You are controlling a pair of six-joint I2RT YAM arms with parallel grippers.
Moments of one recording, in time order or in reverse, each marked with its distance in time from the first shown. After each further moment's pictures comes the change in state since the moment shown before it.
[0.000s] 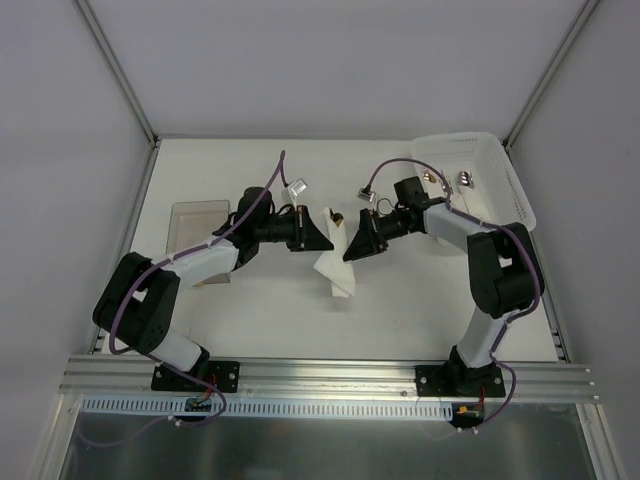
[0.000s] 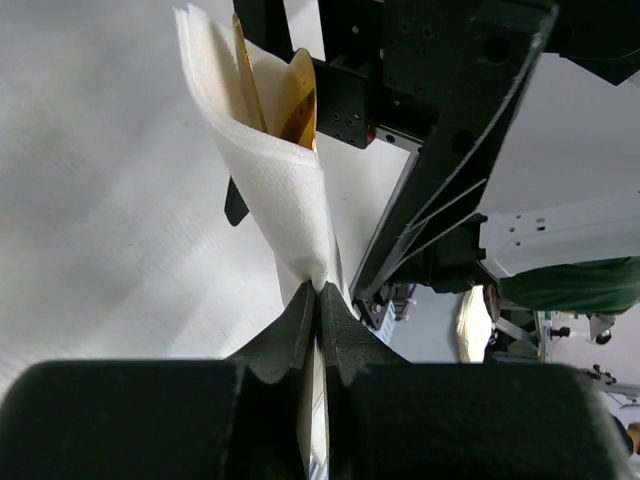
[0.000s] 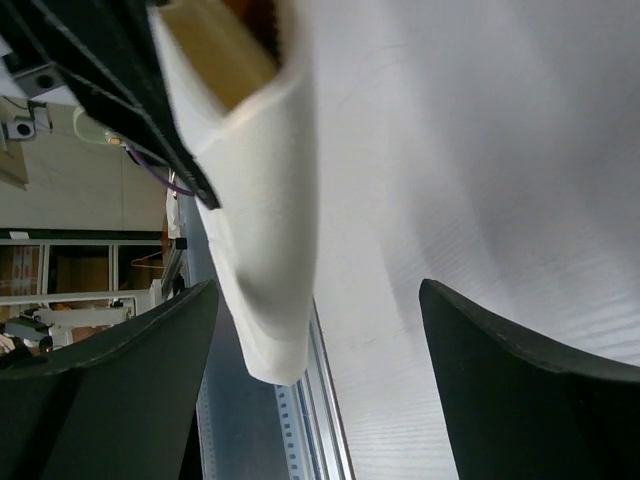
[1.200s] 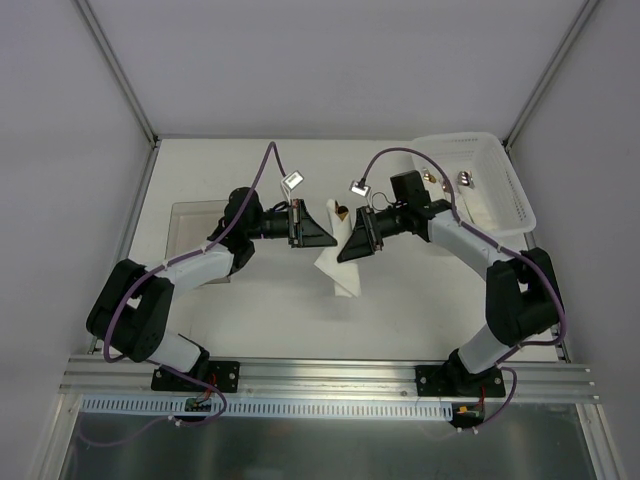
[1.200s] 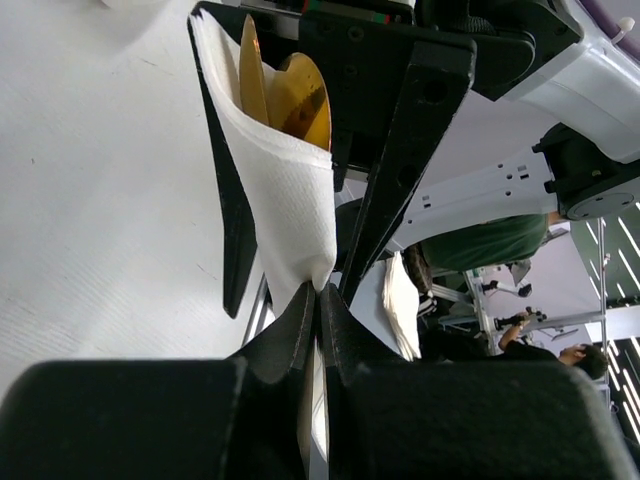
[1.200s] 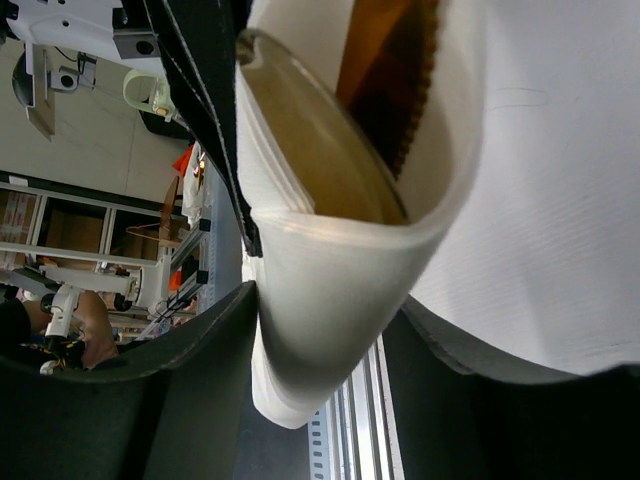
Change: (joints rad) left arm 0.011 -0.062 -0.050 0.328 0.190 -0.240; right arm 0.086 -0.218 -0.027 0.092 -0.094 0.113
